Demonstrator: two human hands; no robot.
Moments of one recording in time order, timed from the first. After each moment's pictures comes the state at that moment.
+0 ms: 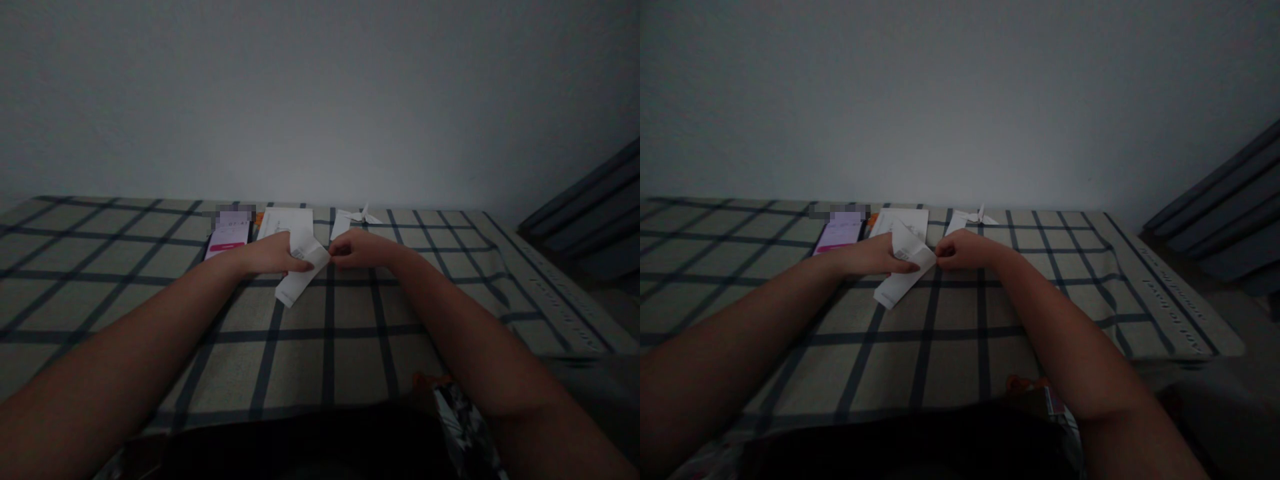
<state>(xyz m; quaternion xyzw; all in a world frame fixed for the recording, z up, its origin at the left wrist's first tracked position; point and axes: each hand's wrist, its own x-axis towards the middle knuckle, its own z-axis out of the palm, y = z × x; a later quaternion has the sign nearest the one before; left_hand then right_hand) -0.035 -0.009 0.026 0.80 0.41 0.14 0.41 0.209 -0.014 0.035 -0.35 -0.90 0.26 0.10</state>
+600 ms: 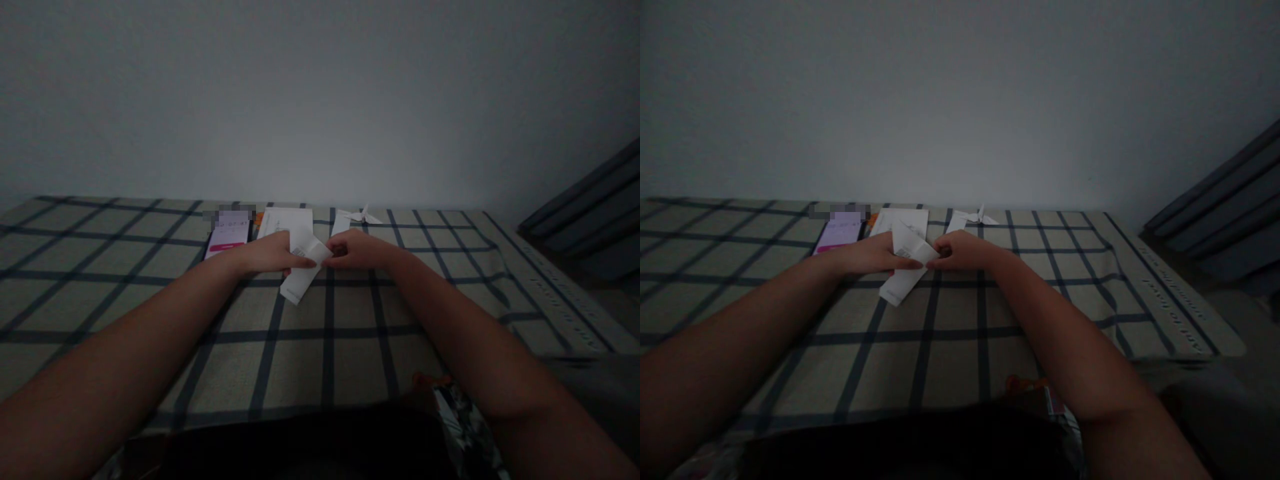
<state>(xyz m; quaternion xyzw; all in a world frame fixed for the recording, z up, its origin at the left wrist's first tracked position) -0.036 -0.007 0.026 0.80 0.40 0.11 0.44 0.202 -0.019 0.034 -0.36 -0.88 0.28 0.11</state>
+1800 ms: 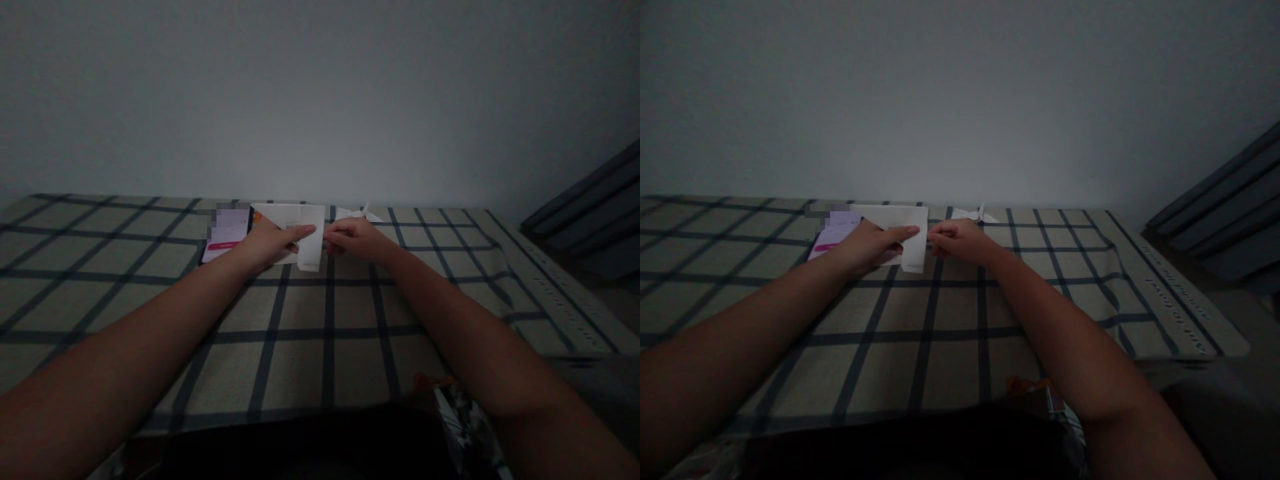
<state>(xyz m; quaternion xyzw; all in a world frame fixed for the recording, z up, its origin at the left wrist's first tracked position) -0.016 -0.021 0.028 0.64 0.44 0.42 0.47 0.200 -0.016 0.027 -0.36 -0.79 0.40 0.30</state>
